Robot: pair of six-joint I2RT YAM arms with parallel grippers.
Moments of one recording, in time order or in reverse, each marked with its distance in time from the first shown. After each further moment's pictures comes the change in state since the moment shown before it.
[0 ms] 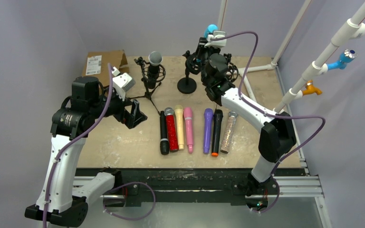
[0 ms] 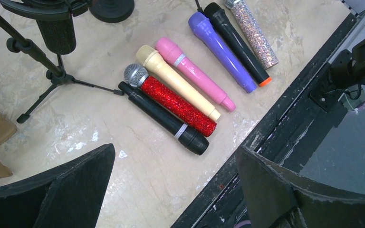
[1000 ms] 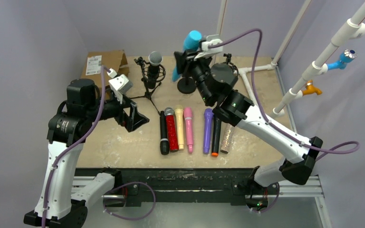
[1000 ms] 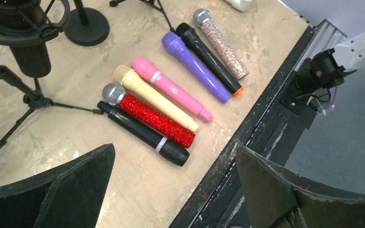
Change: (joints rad) left arm -0.001 -0.051 -0.007 0.041 0.127 -0.040; right arm 0.379 -0.285 0.129 -0.563 -0.100 0.181
